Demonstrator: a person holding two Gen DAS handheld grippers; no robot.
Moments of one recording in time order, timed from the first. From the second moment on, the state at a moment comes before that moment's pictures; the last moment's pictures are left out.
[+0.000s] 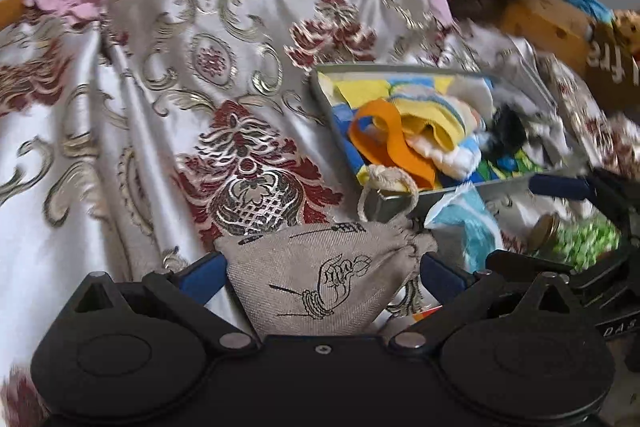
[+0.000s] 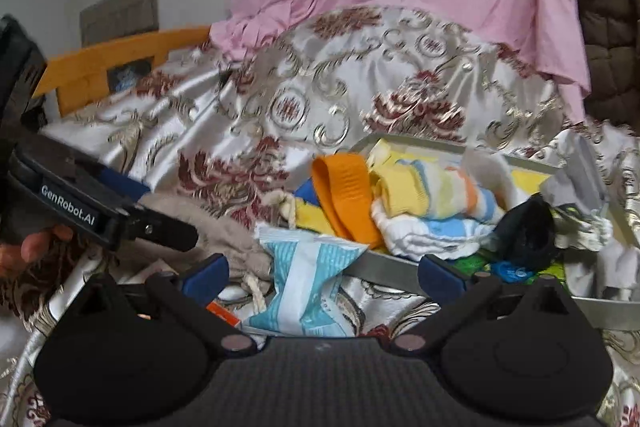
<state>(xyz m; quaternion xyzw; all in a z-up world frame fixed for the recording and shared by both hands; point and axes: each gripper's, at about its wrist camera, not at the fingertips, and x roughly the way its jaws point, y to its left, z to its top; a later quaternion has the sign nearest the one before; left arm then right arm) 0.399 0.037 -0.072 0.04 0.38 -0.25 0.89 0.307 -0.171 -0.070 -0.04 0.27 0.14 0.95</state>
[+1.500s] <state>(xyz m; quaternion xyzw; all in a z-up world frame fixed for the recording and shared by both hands) 0.375 0.013 -0.046 -0.06 0.38 -0.22 0.90 0.325 -0.200 -0.048 0.03 0.29 0.14 0.95</state>
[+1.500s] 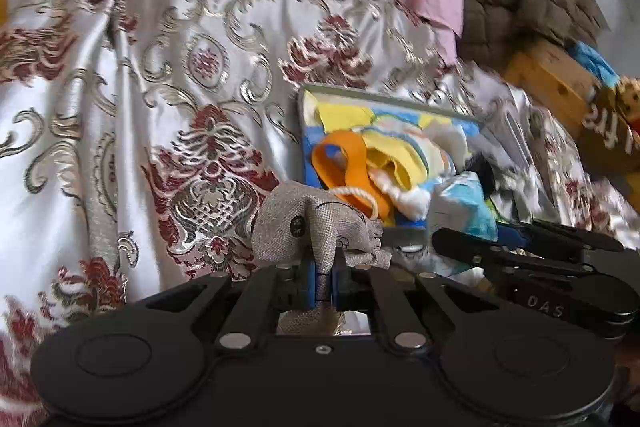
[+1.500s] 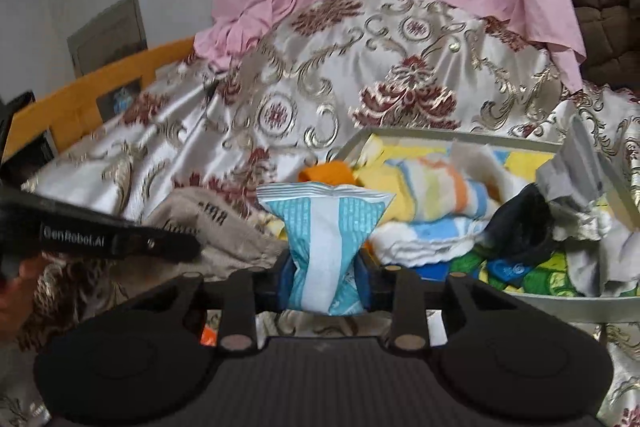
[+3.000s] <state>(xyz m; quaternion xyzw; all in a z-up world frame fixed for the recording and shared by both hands) 0.516 -0.118 -0.067 -0.19 0.35 -0.14 0.91 0.487 -0.305 -0.048 0.03 0.36 0.06 0.93</state>
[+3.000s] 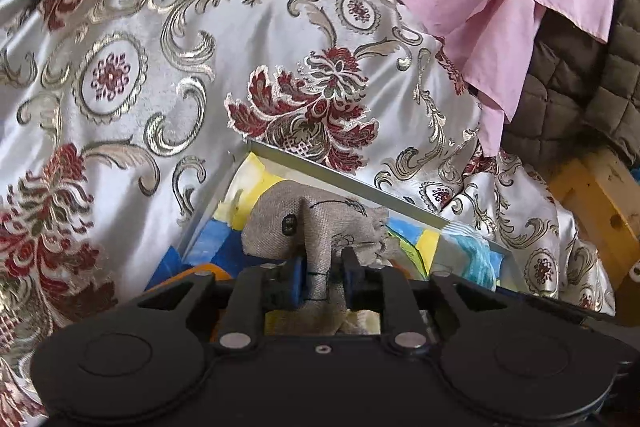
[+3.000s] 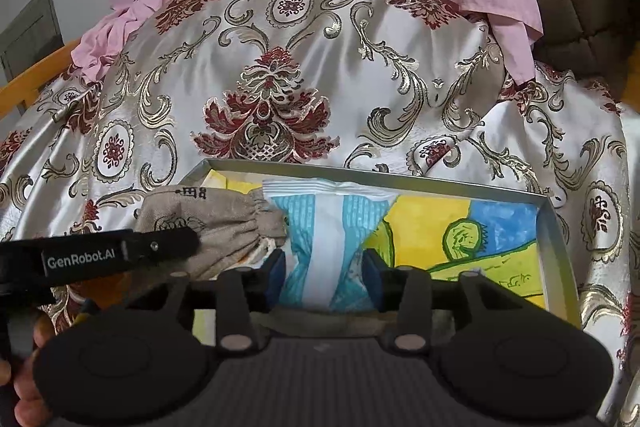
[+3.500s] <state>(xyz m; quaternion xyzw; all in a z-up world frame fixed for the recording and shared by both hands) 0.506 -0.116 -0.059 -0.17 0.36 -0.13 0.91 0.474 -0.314 -0.034 0.04 0.35 0.05 0.93</state>
